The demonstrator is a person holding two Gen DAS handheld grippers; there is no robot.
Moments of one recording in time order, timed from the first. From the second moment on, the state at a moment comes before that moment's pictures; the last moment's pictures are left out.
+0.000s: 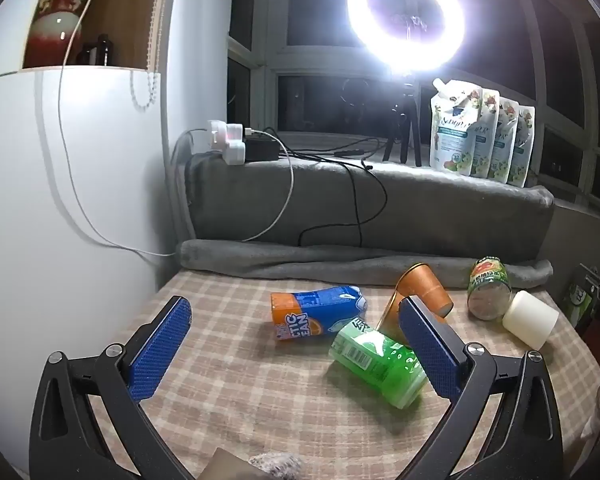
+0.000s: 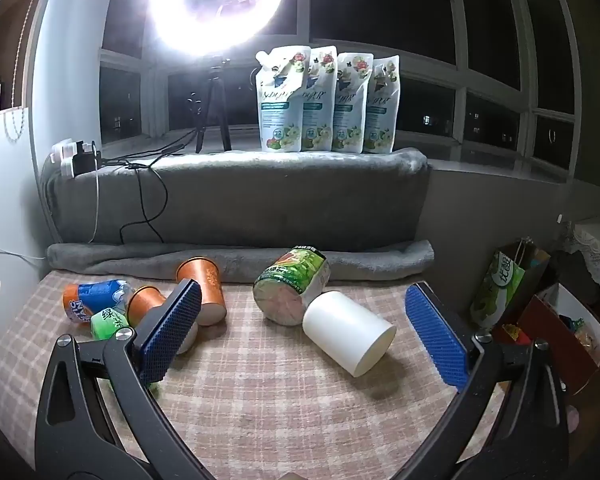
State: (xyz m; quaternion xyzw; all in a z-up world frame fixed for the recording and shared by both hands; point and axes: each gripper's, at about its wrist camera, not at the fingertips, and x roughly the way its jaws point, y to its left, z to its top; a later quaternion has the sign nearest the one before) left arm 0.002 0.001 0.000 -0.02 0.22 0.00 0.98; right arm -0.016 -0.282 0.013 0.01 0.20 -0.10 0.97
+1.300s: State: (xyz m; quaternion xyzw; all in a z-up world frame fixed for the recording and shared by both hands) left arm -0.019 -0.011 -0.001 -0.02 0.17 -0.01 0.98; right arm -0.031 -0.276 0.010 0.01 0.18 -0.09 0.98
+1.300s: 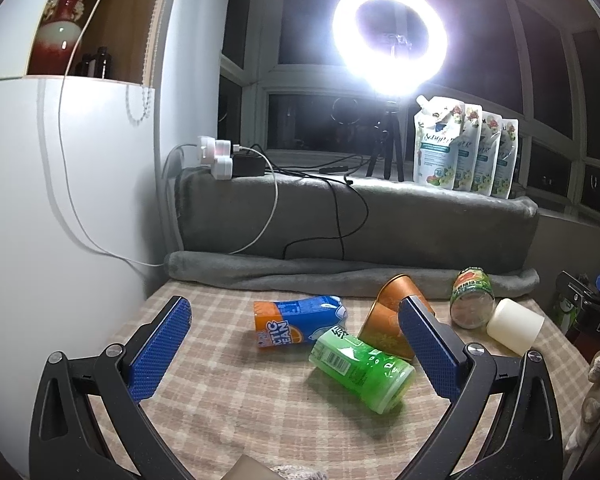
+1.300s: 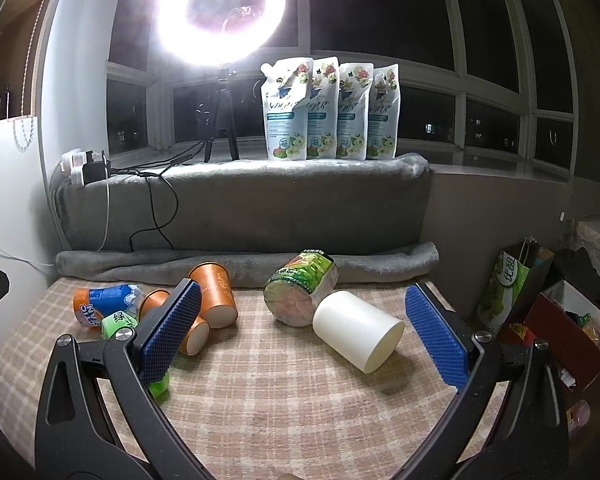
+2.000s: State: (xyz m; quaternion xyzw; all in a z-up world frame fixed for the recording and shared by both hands) left arm -0.017 -0.005 -0.007 -0.03 0.18 -0.01 0.98; right arm -0.030 -0.274 0.007 0.01 0.18 -0.09 0.98
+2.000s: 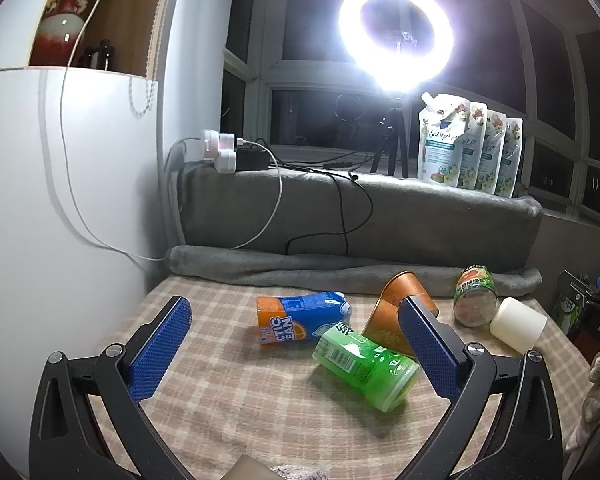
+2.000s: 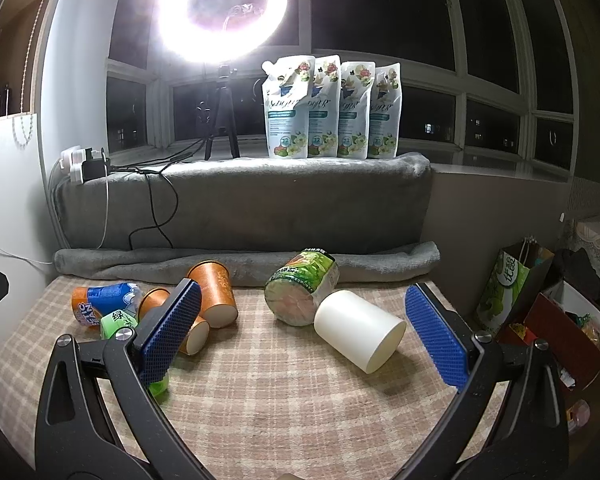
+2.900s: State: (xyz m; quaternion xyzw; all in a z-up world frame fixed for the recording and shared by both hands) left arm -0.017 -0.003 -0.008 -0.02 0.18 0.00 0.98; right arm -0.028 -0.266 0.003 0.00 0.19 -0.09 0.98
